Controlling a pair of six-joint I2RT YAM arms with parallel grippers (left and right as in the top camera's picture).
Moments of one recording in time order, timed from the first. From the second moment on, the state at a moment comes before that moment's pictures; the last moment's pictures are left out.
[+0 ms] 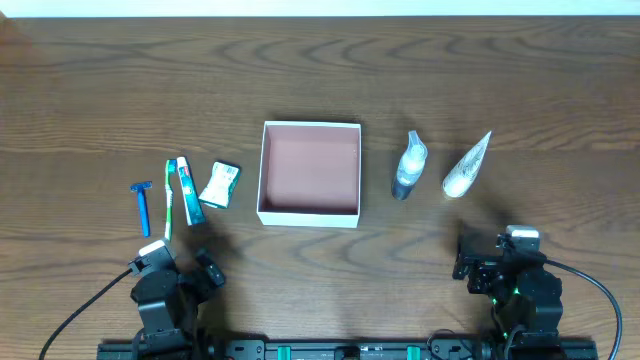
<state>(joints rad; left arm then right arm) 0.15 0.05 0.20 -0.87 -0.11 -0.29 0.03 0.01 0.17 -0.69 0.02 0.12</state>
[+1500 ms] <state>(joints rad) 0.15 0.04 0.20 -0.87 -0.11 -0.29 0.03 0.54 0.73 -0.62 -0.19 0.27</state>
